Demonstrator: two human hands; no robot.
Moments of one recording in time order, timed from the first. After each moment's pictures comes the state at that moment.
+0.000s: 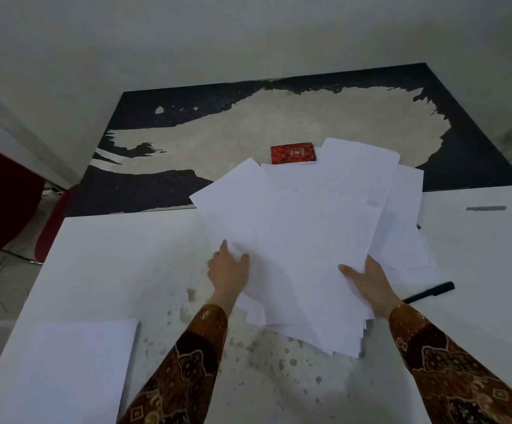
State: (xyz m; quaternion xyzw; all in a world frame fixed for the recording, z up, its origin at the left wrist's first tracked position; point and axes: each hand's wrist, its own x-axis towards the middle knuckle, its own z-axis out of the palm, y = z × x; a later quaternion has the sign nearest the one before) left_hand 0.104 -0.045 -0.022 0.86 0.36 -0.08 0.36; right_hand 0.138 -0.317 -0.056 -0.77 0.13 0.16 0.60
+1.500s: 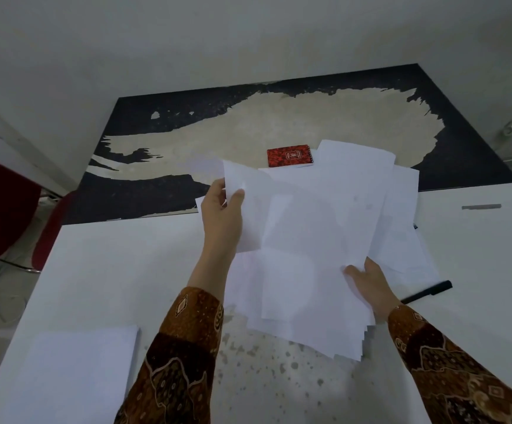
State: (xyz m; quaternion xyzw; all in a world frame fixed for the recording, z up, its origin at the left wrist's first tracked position) left_hand 0.136 -0.060 0.113 0.70 0.23 0.15 0.66; right_hand 0.138 -0.316 -0.054 -0.76 0.15 0.17 0.61
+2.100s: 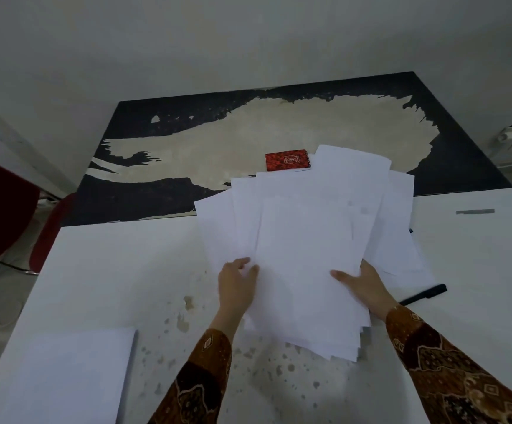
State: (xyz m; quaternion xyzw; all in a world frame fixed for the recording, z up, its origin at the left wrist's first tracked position) left_hand 0.087 -0.065 -0.019 0.84 0.30 -0.05 0.45; right_hand 0.138 -0.319 -0.041 -0.74 0.11 0.19 0.63
